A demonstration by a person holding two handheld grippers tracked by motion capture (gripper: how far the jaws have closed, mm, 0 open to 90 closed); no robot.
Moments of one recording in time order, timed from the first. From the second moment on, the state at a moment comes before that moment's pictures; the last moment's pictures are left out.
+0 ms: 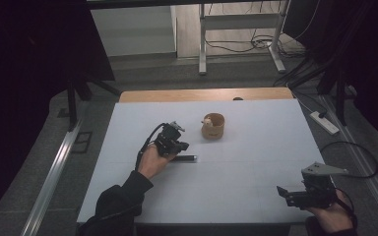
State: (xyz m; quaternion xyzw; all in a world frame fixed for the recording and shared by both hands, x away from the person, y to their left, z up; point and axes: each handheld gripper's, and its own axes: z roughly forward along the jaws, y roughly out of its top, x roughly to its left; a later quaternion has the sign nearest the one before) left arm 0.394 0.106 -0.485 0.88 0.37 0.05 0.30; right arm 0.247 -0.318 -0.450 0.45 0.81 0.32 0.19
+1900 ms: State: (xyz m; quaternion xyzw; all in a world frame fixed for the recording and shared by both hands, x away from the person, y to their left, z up) left arm 0.357 0.127 -0.513 0.90 0.37 -0.03 0.22; right arm 0.246 -0.316 -0.450 0.45 0.81 0.32 0.20
